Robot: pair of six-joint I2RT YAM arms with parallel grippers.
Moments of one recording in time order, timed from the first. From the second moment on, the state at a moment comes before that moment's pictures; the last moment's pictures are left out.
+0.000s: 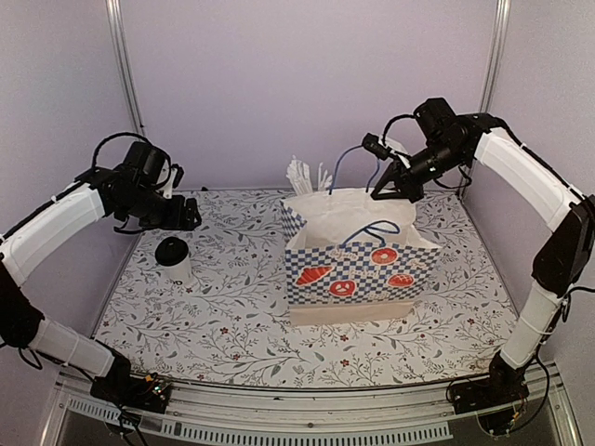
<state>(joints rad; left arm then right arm) -0.36 1.33 1.24 -0.81 -0.05 -0.25 0.44 1.75 1.86 -1.11 -0.63 -0.68</state>
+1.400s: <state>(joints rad) -0.20 1.57 1.24 -0.91 -0.14 -0.23 0.09 1.25 1.08 -0.63 -0.62 -0.53</state>
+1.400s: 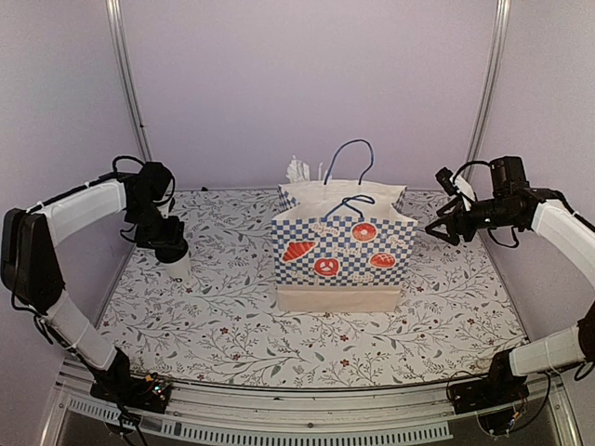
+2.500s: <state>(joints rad) -1.19 1.44 1.37 -1.07 0.00 -0.17 0.07 1.16 0.87 -0.38 -0.58 -0.46</state>
